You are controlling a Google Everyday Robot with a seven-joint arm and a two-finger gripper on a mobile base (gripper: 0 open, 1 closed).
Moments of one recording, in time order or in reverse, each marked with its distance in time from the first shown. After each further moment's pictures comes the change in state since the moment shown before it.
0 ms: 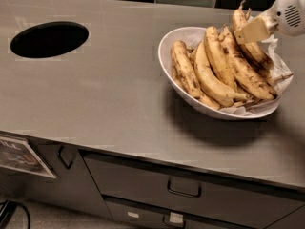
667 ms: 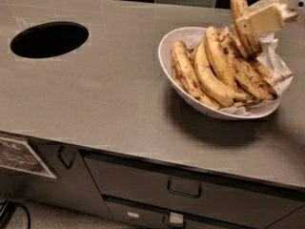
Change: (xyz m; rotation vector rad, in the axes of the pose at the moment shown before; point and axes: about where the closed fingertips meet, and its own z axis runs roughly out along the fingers) arm -0.026 0.024 -0.038 -0.102 -0.167 -0.129
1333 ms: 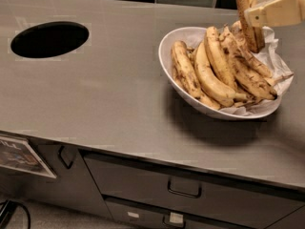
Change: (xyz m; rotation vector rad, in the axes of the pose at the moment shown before) arm -0.017 0.018 -0.032 -0.119 -0.104 -0.023
